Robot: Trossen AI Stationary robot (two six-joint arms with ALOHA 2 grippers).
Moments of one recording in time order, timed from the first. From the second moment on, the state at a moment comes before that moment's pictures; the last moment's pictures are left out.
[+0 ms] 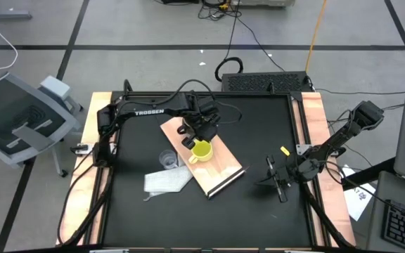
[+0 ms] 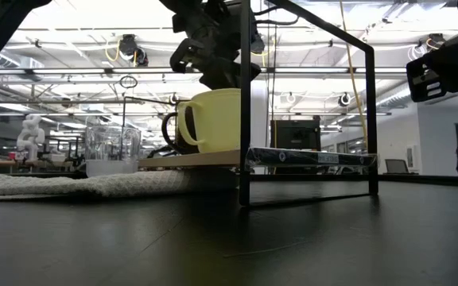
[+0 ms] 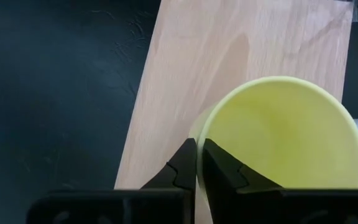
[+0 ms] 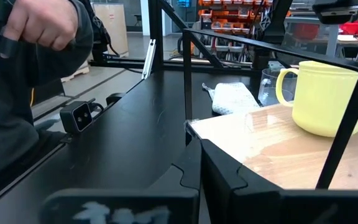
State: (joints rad) left arm 0.26 1.99 1.78 -0.96 0.39 0.94; right arm 0.71 0.96 0.02 0.83 0.47 0.08
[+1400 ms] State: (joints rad) left arm 0.18 1.98 1.97 -1.07 0.23 0.82; right arm 0.71 0.96 0.02 0.83 0.47 0.09
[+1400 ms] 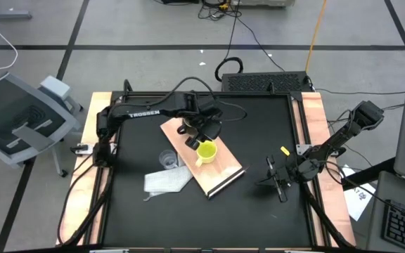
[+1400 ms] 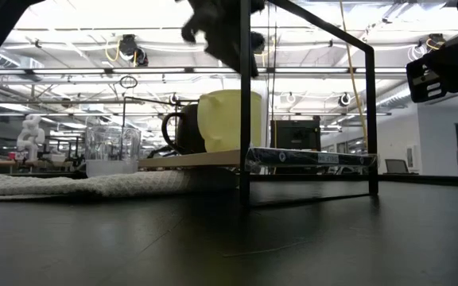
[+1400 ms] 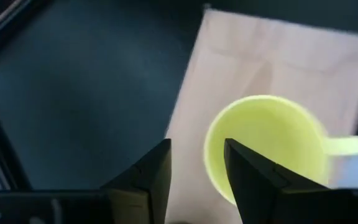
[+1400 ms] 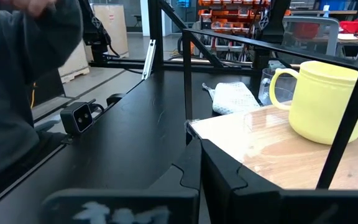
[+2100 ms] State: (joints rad) left arm 0.12 1.39 1.42 -0.94 0.35 0.59; right arm 0.72 0.96 0.02 0.83 0.47 0.09
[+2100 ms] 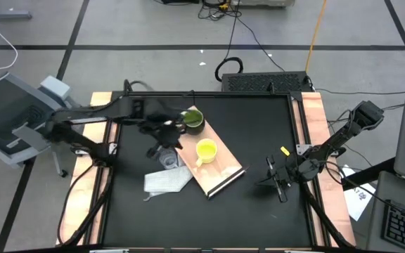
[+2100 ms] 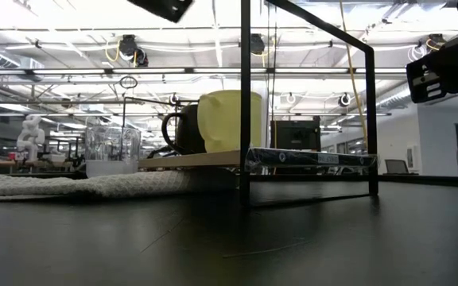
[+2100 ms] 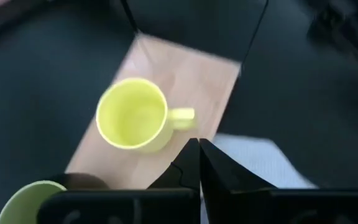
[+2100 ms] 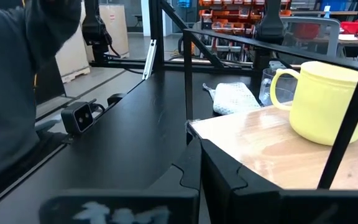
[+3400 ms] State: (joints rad) left arm -0.20 0.35 0.18 0.14 -0.06 0.11; right arm 0.72 0.96 0.02 0.93 0.46 0.01
